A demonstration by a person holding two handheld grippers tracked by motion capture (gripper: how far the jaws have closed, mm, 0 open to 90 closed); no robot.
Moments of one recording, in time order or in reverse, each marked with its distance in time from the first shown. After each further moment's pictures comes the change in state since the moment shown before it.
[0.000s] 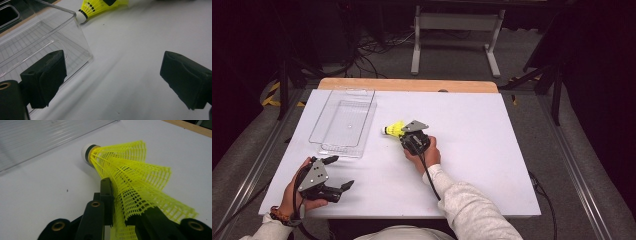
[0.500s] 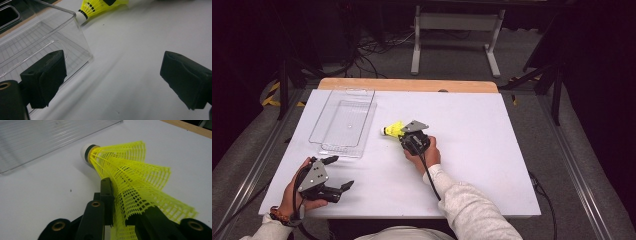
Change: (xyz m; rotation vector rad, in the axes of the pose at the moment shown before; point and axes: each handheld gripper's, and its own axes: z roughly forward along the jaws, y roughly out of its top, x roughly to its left) left arm 0.000 0.000 -0.001 -0.003 0.002 0.004; right arm 0.001 0.001 -0.002 -0.004 0.020 -0.008
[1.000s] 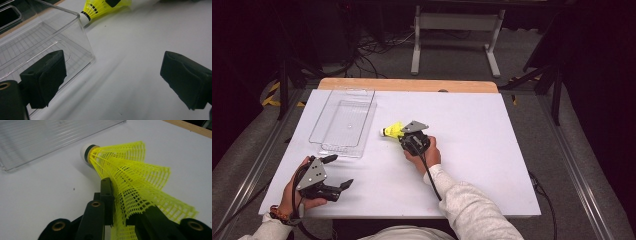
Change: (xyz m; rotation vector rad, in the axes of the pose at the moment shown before) left arm 0.004 0.000 0.001 -0.010 -0.007 -0.013; right arm 0.001 0.000 -0.002 0.003 0.017 -0.017
